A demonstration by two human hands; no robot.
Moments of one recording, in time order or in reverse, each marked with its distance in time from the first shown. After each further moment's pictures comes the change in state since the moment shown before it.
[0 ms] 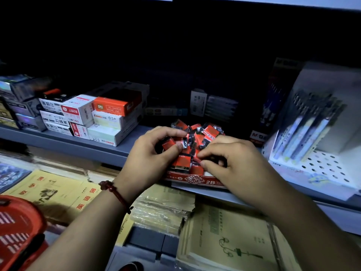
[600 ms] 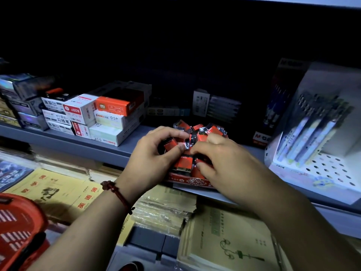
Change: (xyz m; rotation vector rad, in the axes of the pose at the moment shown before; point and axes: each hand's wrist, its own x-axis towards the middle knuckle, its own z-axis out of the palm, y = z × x) left_hand 0.001 -0.002 0.001 0.031 0.012 0.047; right_hand 0.010 -0.018 0.006 -0.266 -0.124 -0.039
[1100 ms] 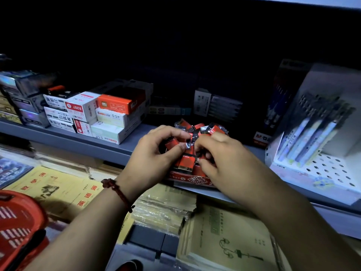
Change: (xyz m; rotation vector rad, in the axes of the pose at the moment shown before) left_hand -0.001 0.002 -0.002 -0.014 -0.021 -0.010; right_hand -0.003 -0.005 -0.003 0.089 0.047 0.037
